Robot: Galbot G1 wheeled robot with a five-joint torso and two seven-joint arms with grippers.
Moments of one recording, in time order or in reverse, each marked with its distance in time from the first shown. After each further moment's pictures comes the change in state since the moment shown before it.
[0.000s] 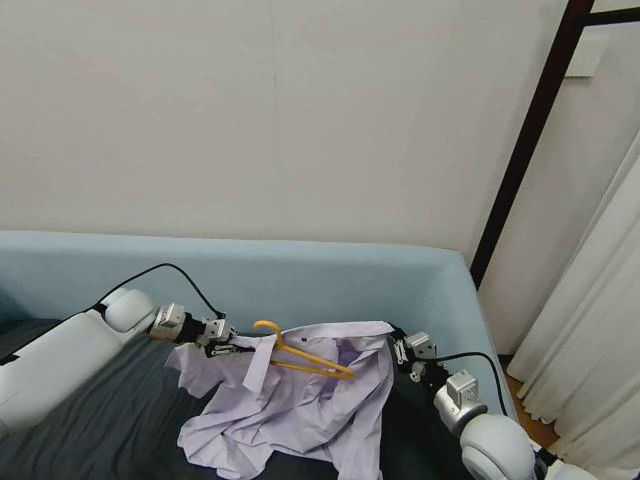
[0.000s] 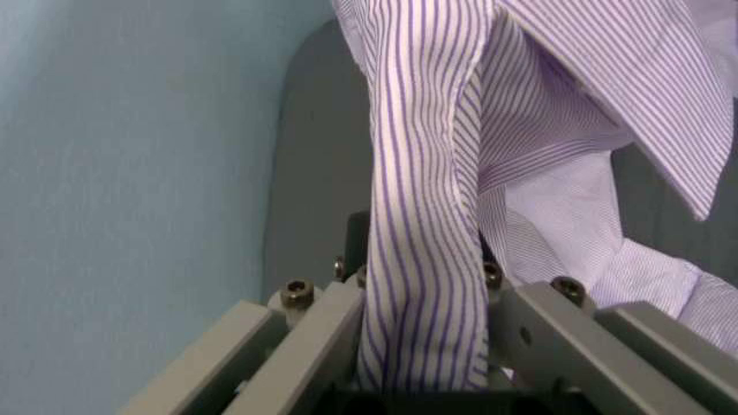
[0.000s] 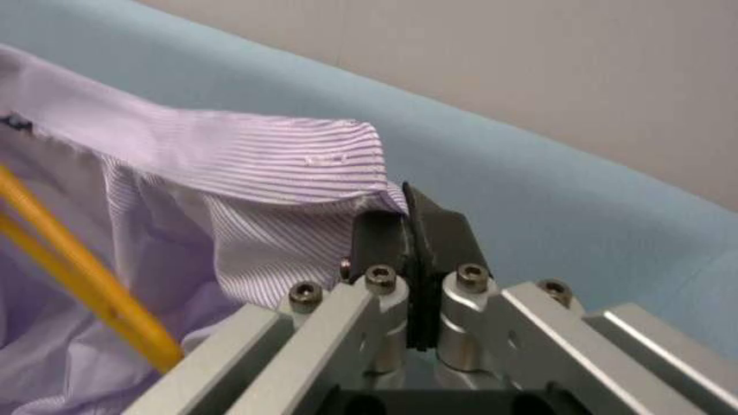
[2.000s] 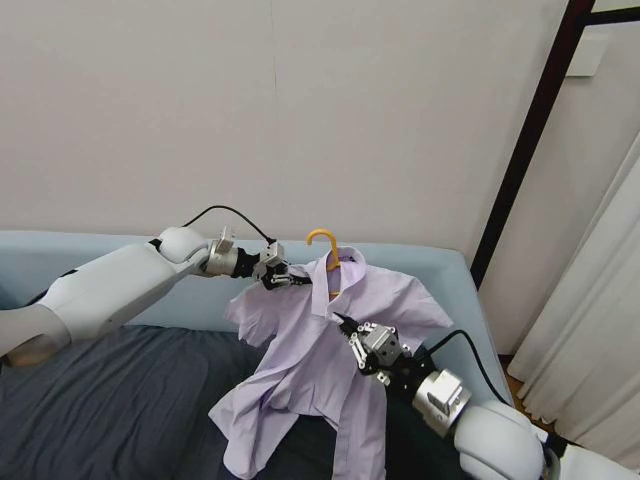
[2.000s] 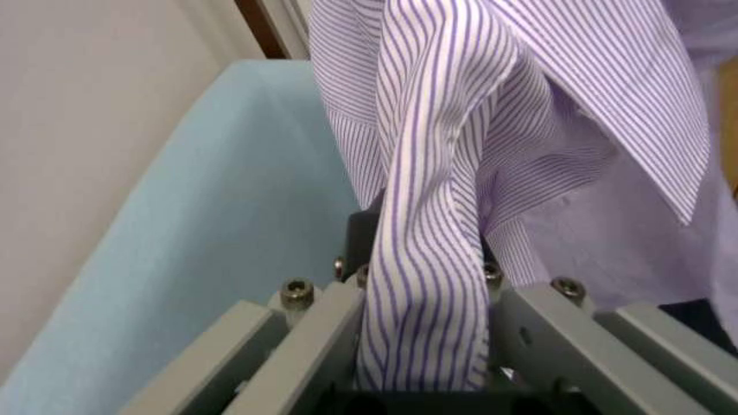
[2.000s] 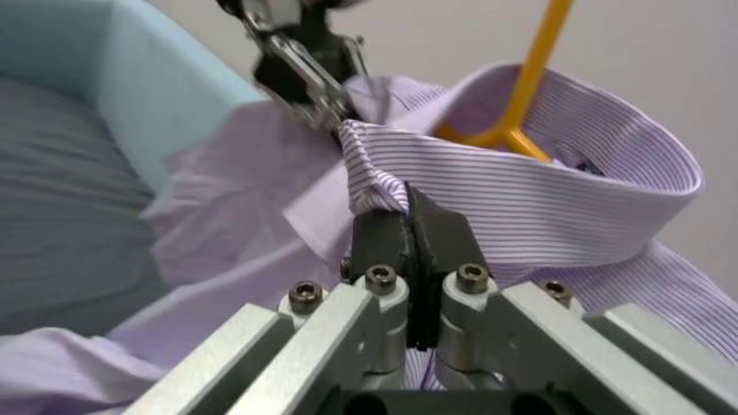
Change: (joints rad) left arm -0.487 -0.185 0.449 0.036 -0.516 0.224 -0.101; right arm 0.305 -0.089 -0.217 0.132 -0.130 -0.021 -0.078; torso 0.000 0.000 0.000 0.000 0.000
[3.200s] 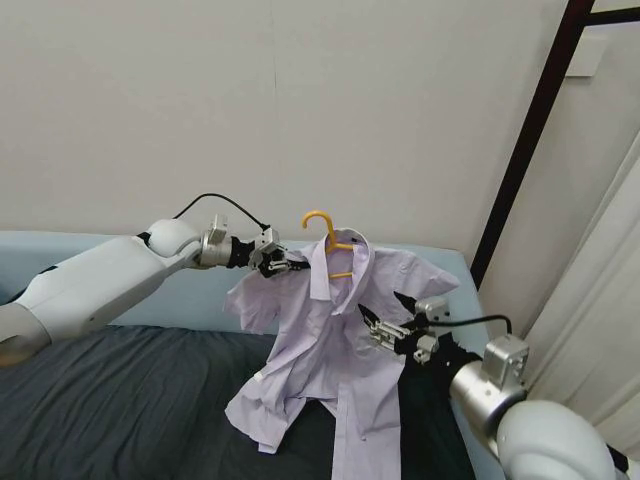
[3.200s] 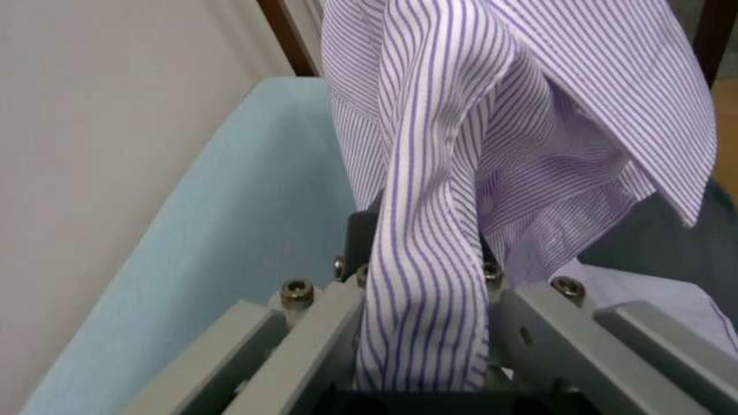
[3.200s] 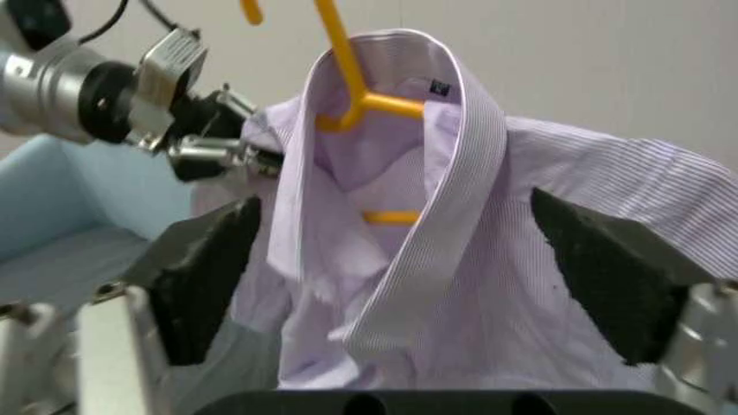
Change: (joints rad) left arm 0.026 0.077 -0.017 -0.124 -0.012 0.014 -0.093; right arm -0.088 -0.022 0.284 0.286 0.781 -0.278 0.344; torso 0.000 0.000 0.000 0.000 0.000
